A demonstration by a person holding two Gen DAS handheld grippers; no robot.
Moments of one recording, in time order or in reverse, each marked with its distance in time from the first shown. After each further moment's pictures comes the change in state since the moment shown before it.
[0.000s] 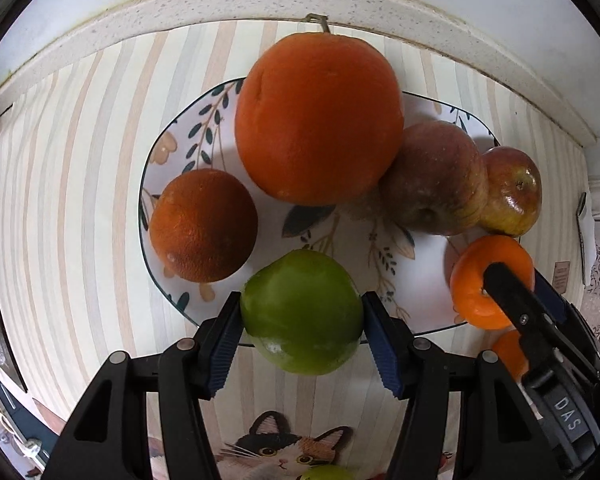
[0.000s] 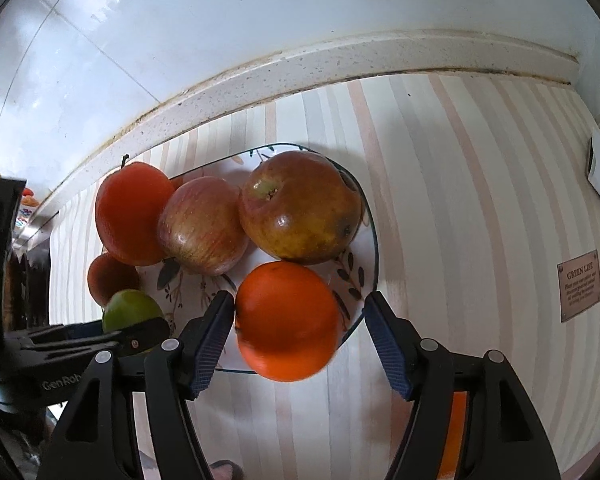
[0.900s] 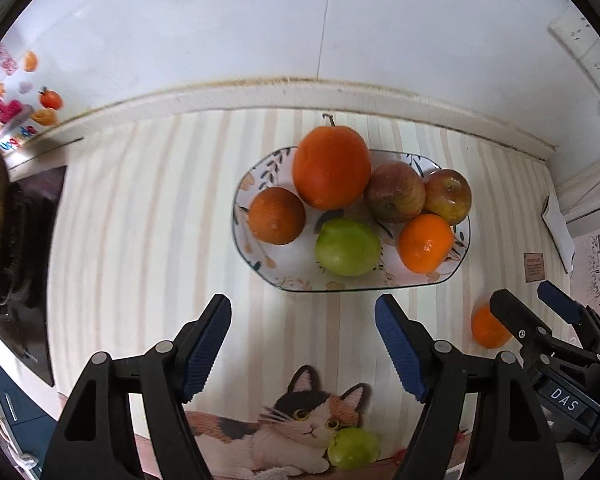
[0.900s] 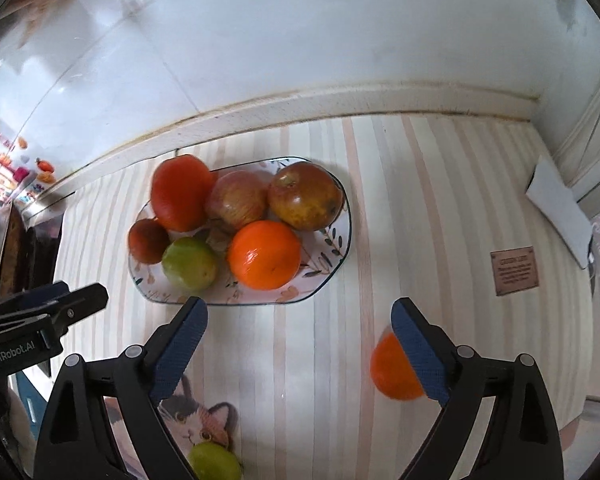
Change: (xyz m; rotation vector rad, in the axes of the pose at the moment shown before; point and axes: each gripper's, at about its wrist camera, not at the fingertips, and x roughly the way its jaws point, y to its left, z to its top) left arm -0.110 0.013 -0.088 0.043 -0.301 0.047; right arm -0.099 0.019 -0.053 -0.115 -0.103 -0.074
